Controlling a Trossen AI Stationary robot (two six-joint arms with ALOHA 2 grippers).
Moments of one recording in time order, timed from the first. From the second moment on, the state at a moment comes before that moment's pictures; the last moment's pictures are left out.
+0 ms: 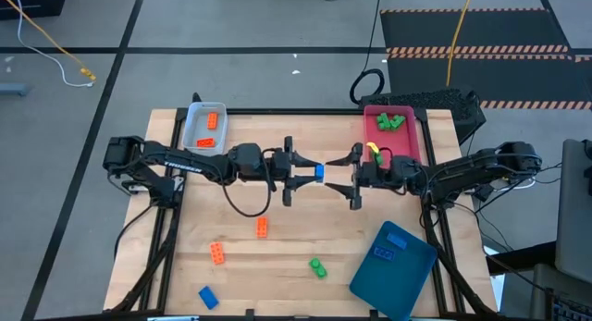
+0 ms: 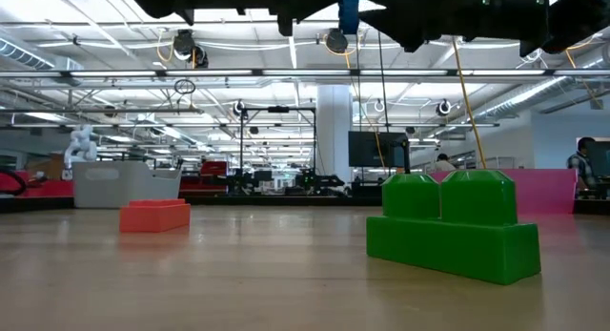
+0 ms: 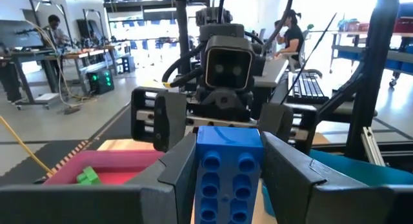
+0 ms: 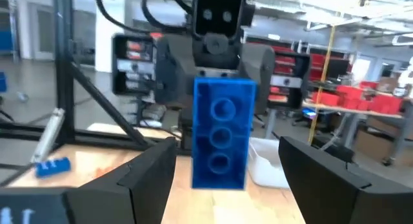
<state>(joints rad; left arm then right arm) 0.02 1.57 0.96 0.66 0.06 0.06 0.02 1.19 0.42 0.91 0.06 -0.13</state>
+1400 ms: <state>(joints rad) 0.01 1.51 0.96 0.59 -0.01 0.13 0.02 1.24 0.49 0.64 0.11 -0.23</state>
